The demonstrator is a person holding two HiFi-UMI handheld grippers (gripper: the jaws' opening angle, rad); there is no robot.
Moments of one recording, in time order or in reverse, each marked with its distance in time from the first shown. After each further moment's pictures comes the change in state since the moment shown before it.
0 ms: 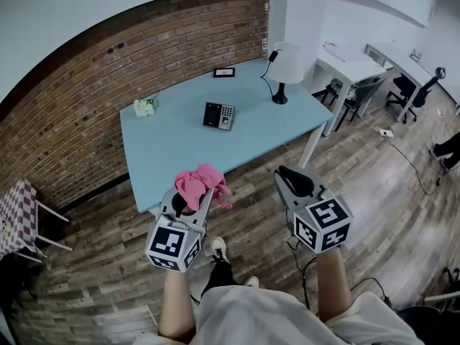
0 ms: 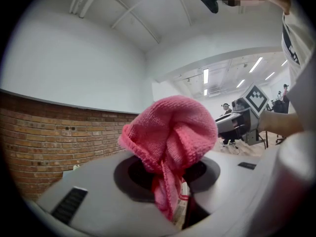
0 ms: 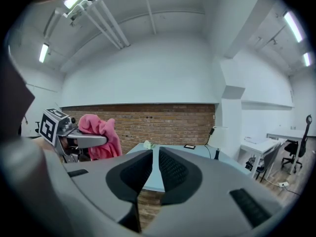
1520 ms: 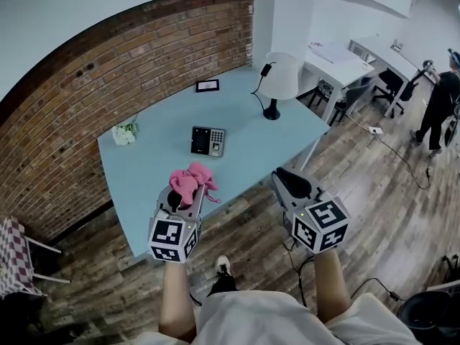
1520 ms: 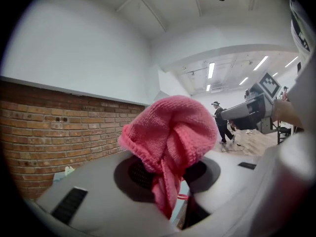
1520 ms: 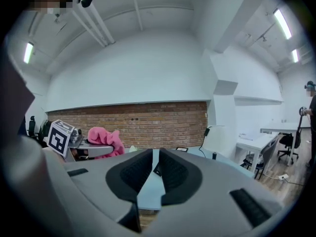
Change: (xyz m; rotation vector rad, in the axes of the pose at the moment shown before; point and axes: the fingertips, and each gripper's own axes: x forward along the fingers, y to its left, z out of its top) left arm 0.146 0.120 -0.051 -0.029 0.063 -0.019; right arm 0.124 -0.076 0.014 0.076 -0.017 -0.101
